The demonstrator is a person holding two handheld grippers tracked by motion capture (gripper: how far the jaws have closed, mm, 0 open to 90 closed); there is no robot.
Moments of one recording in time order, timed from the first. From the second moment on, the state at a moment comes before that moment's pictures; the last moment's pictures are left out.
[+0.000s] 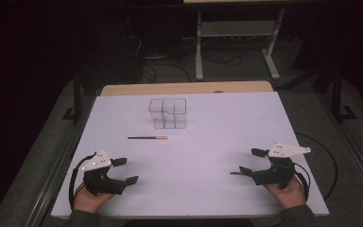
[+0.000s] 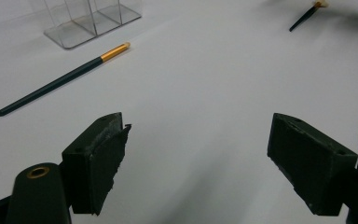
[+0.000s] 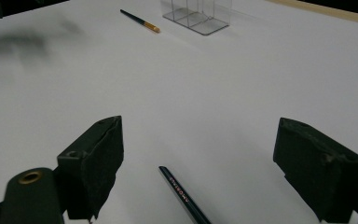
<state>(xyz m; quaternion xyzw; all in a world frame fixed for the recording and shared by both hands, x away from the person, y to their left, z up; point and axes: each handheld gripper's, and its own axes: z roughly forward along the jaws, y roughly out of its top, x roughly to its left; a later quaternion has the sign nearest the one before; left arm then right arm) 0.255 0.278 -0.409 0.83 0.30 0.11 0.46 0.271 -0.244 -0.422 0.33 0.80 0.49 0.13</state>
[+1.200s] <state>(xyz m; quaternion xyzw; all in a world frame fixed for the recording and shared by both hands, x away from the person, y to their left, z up) 0.279 0.280 -0.379 0.84 0.29 0.11 0.45 0.272 -0.246 -0.419 0.33 0.80 0.49 0.13</state>
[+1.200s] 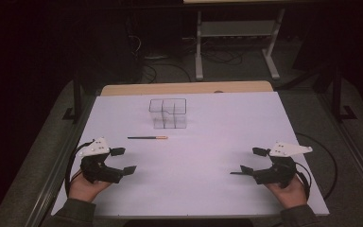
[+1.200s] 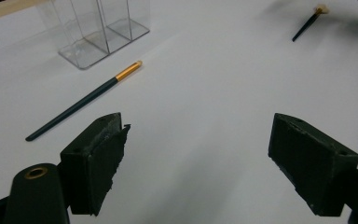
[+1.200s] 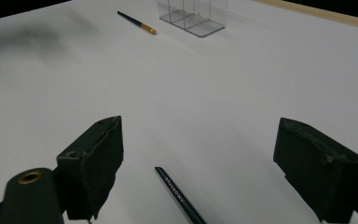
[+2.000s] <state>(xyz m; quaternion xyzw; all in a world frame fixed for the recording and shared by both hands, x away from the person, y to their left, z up) 0.328 0.273 -0.346 0.87 0.28 0.10 0.40 0.271 -0.245 -0.416 0.32 0.80 0.49 0.13</state>
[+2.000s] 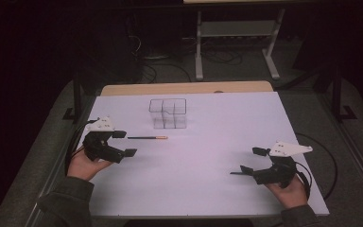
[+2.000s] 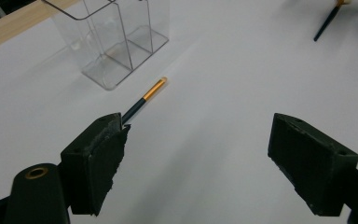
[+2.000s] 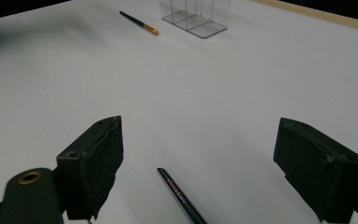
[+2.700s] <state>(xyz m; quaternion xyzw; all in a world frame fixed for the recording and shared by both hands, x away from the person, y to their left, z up) 0.375 0.261 -0.347 0.89 0.28 0.10 0.34 0.272 -0.245 -0.416 0.32 0.80 0.49 0.13</state>
